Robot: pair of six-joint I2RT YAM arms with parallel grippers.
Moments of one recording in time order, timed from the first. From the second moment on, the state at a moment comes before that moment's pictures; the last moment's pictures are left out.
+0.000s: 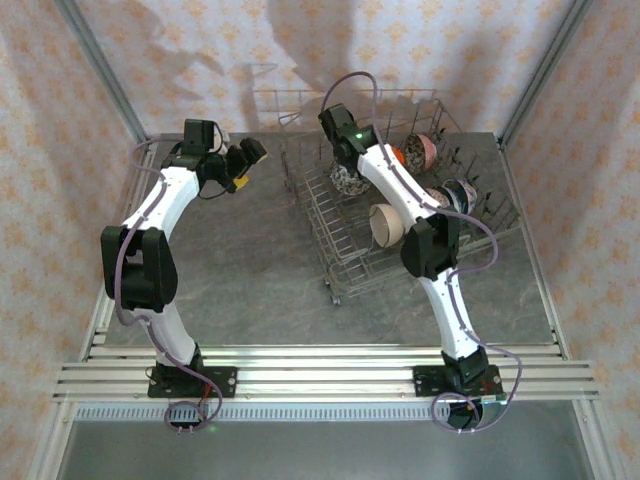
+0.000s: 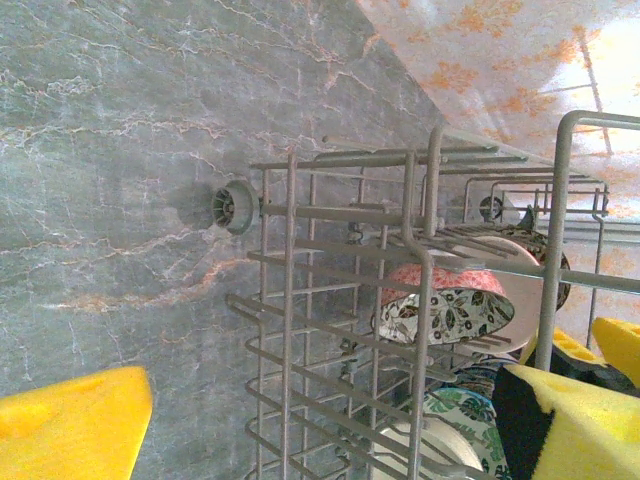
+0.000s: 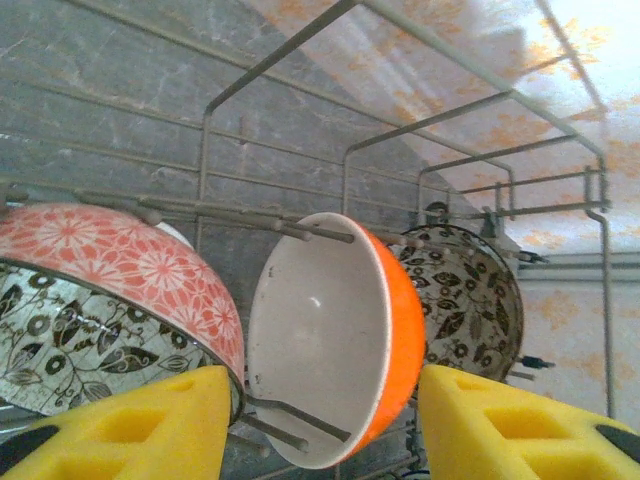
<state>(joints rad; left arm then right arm) -0.01 1.81 1.52 -0.49 0.50 -0.83 0.53 2.35 2.43 -1.05 0.64 -0.27</state>
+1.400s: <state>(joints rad) -0.03 1.83 1.53 -0.49 0.50 -0.85 0.49 2.43 2.40 -0.99 0.51 -0.51</state>
